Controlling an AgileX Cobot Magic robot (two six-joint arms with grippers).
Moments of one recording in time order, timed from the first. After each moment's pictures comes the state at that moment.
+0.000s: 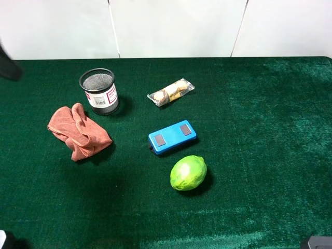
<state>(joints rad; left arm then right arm) -0.09 1.13 -0.94 -0.07 0.90 0.21 0.05 -0.01 -0.50 0.03 1.03 0.04</state>
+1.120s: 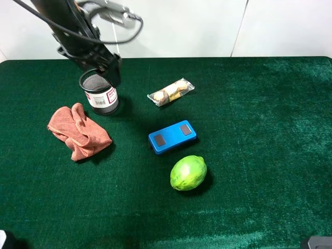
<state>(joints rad) -0.42 1.81 -1.31 -0.01 0.79 0.25 0.05 -0.01 -0.50 0.03 1.03 0.04</state>
